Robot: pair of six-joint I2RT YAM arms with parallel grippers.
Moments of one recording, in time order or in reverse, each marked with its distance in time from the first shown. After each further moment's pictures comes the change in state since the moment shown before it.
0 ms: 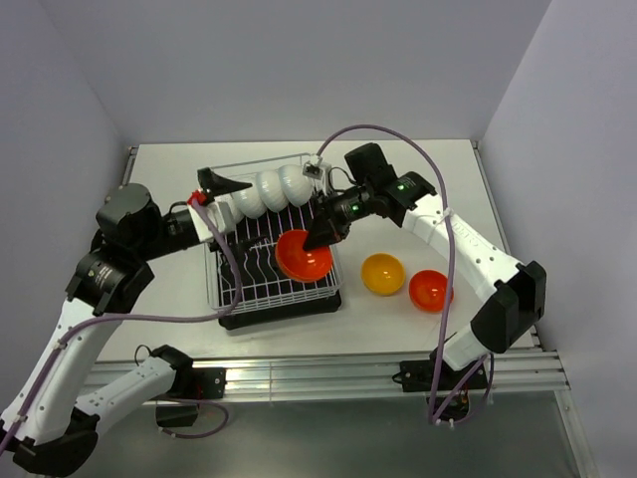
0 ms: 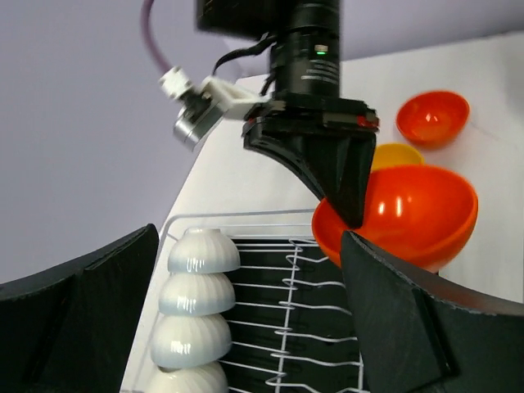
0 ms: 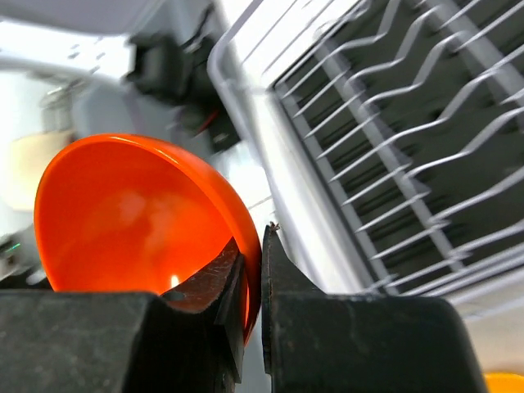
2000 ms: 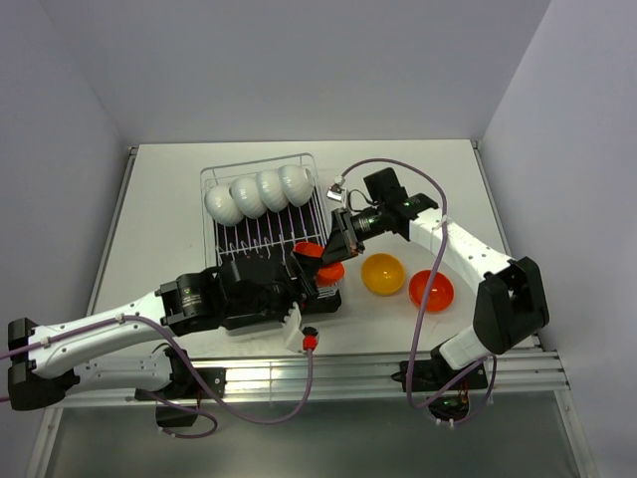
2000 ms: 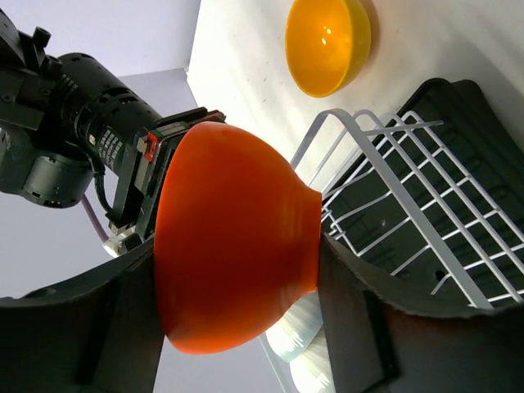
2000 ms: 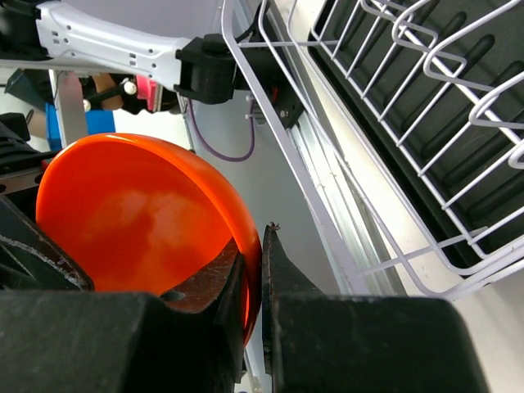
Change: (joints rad) left arm -0.732 0.131 -0.267 -0.028 -0.648 0.899; right arm -0.134 -0.023 -0.335 0.169 -0.275 0.285
